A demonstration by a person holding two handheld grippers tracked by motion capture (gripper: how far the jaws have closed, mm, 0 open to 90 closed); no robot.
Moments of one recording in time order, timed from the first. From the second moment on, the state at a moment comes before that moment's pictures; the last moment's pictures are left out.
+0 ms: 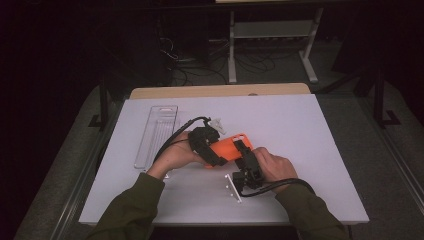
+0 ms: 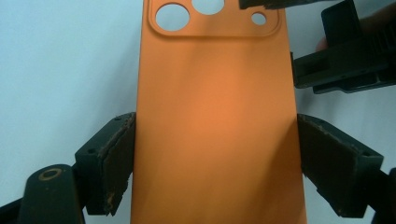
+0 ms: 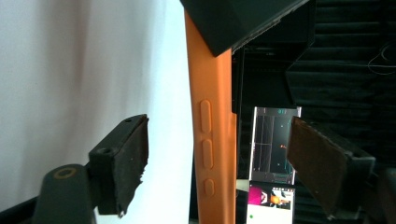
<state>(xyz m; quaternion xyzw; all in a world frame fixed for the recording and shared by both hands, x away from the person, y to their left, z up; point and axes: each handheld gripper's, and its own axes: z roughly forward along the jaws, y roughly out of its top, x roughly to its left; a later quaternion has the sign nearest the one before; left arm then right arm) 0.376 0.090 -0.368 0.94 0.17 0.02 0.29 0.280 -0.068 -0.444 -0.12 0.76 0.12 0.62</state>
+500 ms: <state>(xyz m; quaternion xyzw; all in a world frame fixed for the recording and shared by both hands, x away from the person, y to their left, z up) 0.375 0.091 -0.367 0.95 0.16 0.02 0.28 0.276 -0.064 -0.447 -0.13 0.77 0.11 0.62</state>
